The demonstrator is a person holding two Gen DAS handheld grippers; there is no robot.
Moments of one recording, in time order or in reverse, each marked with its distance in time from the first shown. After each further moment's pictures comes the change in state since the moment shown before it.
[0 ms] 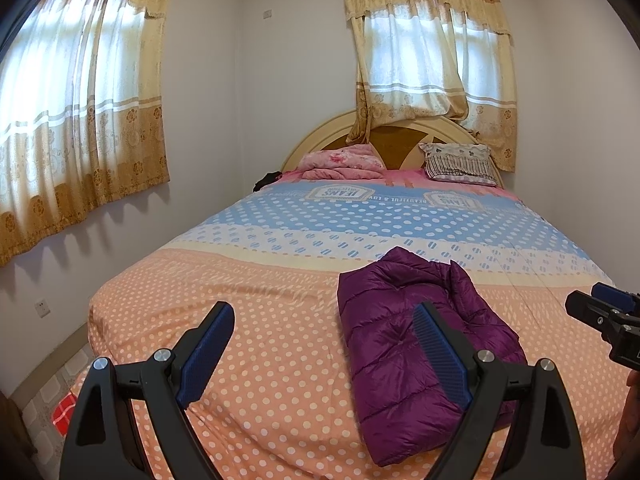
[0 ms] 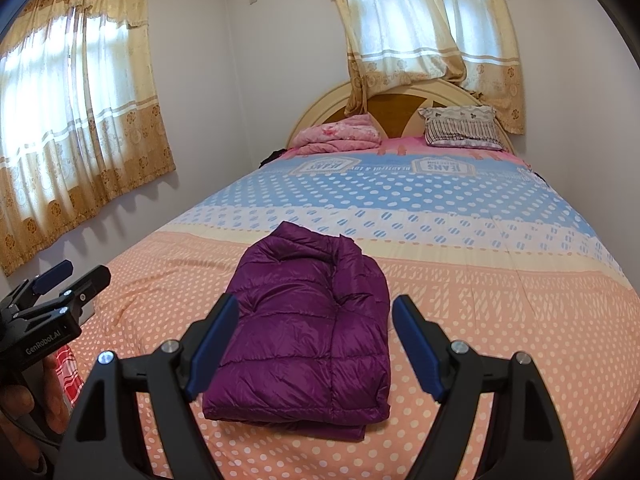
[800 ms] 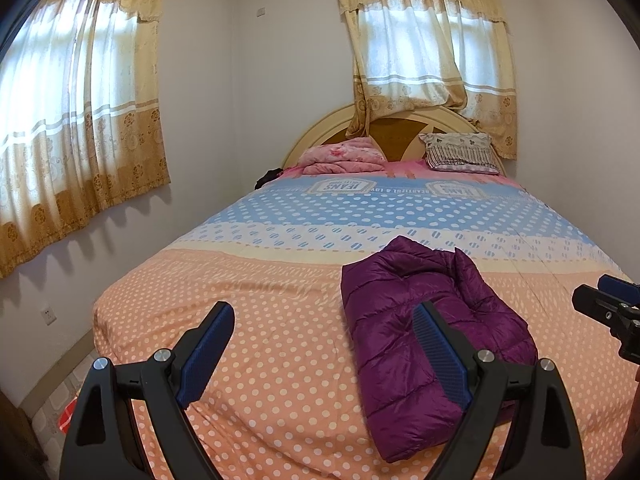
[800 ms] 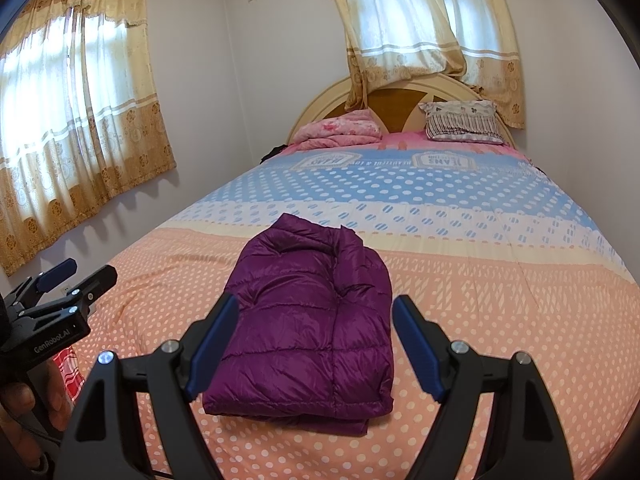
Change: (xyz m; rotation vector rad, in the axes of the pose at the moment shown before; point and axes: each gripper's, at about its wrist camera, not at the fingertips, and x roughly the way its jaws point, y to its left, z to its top) left arm 0.009 -0.008 -0.008 0.049 0.013 0.019; right arm 0.001 -0.003 -0.008 0.004 0.014 0.010
